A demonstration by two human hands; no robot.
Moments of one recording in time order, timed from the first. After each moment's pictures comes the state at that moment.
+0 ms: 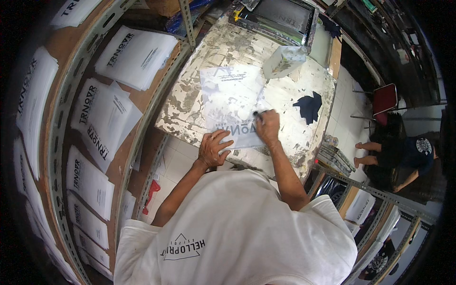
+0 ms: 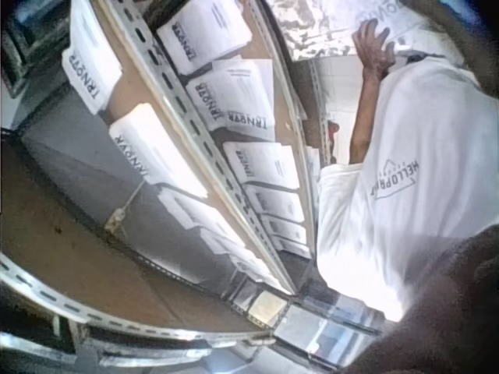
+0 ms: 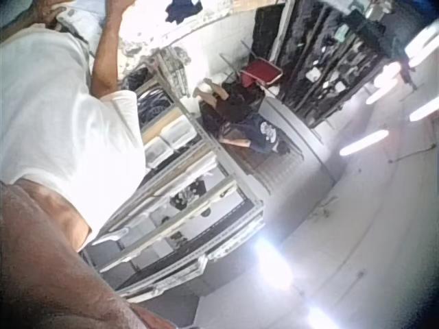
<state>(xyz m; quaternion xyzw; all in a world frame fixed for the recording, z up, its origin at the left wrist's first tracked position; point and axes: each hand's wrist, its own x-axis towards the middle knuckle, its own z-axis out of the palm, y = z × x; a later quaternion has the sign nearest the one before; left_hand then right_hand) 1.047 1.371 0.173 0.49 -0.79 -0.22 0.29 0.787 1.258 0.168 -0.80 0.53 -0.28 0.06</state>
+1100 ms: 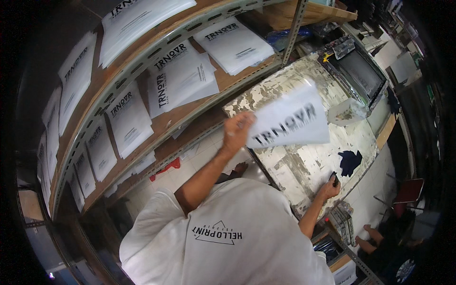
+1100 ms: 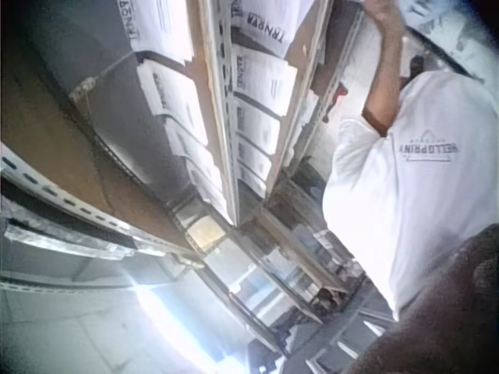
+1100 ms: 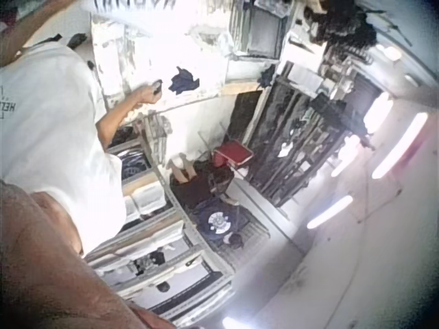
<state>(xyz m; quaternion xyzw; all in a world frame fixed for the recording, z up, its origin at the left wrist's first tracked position) 1.095 1.382 0.300 0.64 -0.38 -0.22 0.63 0.656 1.312 0.133 -0.45 0.73 -0.50 0.11</state>
